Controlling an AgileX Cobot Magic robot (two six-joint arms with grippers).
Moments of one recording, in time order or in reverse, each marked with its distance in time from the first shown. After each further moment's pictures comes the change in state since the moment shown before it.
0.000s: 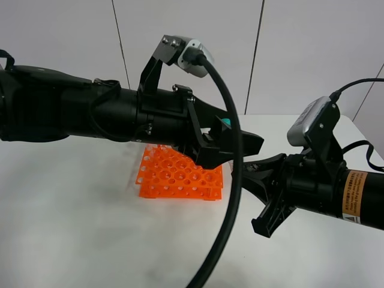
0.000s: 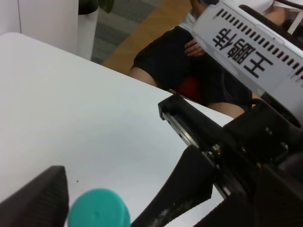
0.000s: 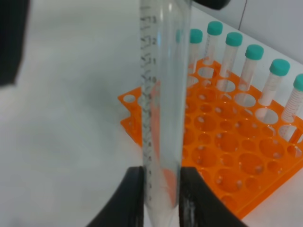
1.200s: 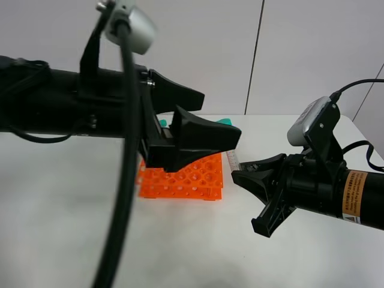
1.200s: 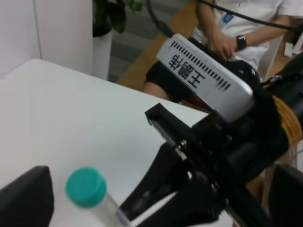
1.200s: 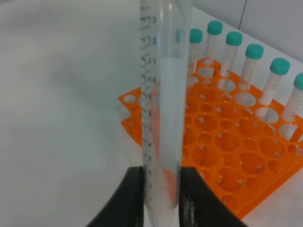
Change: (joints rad) left arm 0.012 -0.210 0.067 0.148 -0.033 -0.118; right arm 0.000 0.000 0.000 -0.010 0.003 0.010
